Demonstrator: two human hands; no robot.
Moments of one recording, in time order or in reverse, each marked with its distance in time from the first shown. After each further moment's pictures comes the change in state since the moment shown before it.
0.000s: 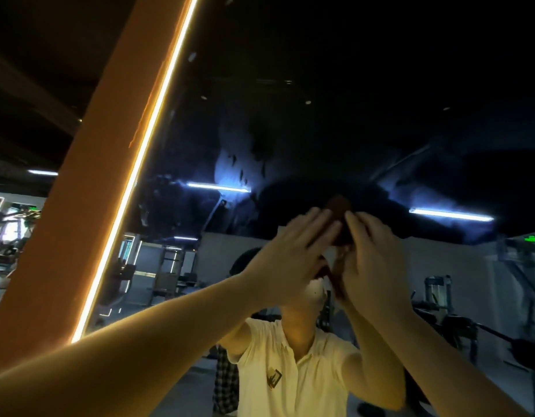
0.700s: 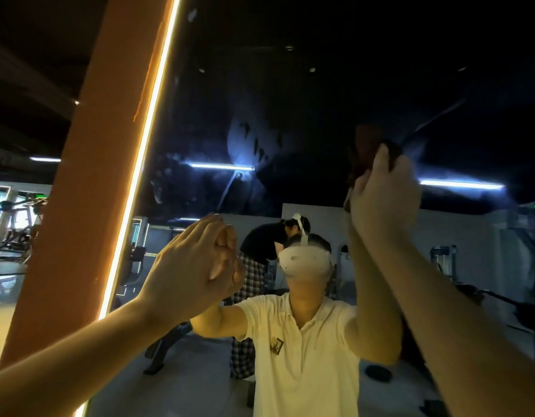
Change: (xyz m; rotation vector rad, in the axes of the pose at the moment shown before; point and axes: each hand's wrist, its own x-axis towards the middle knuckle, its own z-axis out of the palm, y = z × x) left_hand -0.132 -0.053 -0.084 -0.088 0.023 -0.363; right_hand 0.060 -0.026 0.030 -0.175 0.122 0.279
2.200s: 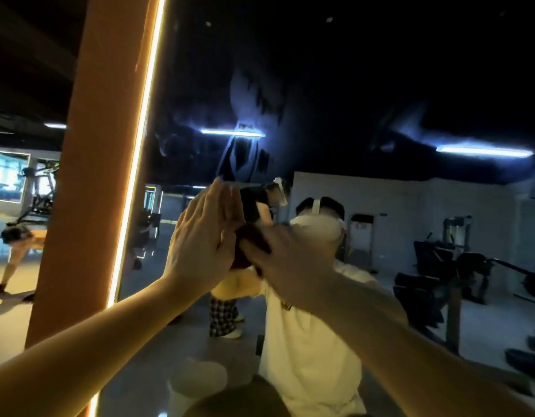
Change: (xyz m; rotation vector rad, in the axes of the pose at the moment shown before) left_hand -0.041 0.029 0.021 -0.236 0.055 -0.336; right_hand -0.166 -0.036 -0.011 0.163 -0.451 -1.018
